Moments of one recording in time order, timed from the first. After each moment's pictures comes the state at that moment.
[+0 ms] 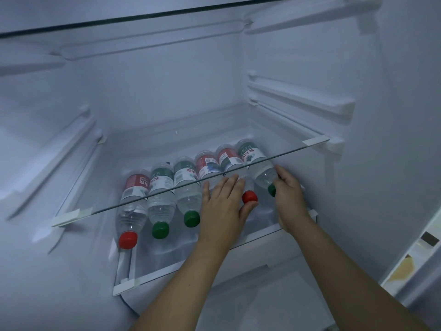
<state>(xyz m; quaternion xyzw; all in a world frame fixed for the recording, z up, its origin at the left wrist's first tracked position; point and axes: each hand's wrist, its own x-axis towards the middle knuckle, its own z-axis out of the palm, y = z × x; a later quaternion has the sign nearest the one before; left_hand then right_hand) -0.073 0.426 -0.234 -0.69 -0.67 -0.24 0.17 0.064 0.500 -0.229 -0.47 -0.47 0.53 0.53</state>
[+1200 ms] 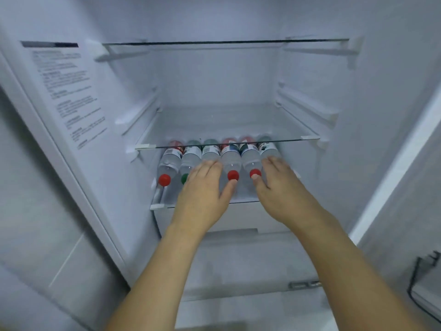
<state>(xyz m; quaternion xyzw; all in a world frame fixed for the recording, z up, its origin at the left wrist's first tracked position) -0.039 0.263 -0.149 -0.58 -0.74 -0.31 0.11 0.116 0.348 -0.122 -0.41 -0.88 0.12 0.22</state>
